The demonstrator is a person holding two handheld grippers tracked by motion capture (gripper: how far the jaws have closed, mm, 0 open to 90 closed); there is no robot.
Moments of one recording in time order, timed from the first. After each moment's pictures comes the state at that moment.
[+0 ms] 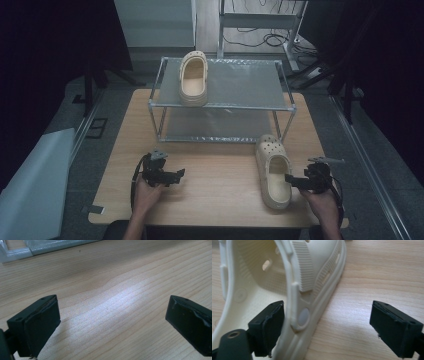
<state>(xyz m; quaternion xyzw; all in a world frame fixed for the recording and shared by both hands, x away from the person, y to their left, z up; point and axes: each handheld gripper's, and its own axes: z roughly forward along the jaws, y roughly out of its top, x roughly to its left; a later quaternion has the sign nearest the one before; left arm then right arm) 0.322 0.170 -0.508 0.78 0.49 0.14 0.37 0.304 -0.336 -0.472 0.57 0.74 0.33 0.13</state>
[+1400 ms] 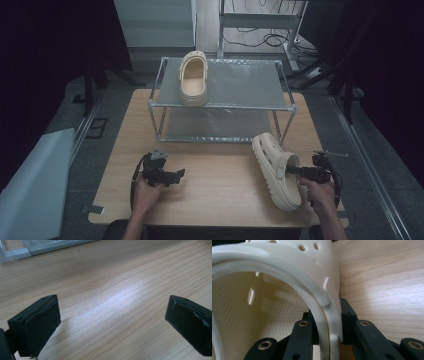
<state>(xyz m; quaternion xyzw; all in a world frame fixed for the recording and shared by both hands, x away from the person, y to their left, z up) 0.323 0.170 -0.507 0.78 0.48 0.13 0.37 0.335 -0.352 -0.486 0.64 0.64 0.43 -0.07</state>
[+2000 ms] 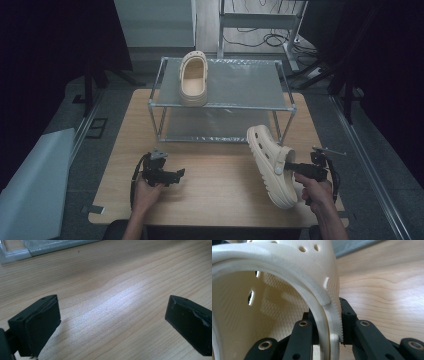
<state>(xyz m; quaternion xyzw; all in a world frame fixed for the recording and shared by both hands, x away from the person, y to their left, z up) 0.323 0.171 -0.506 0.78 0.49 0.13 0.37 0.331 -0.334 -0.464 0.61 0.60 0.50 -0.14</state>
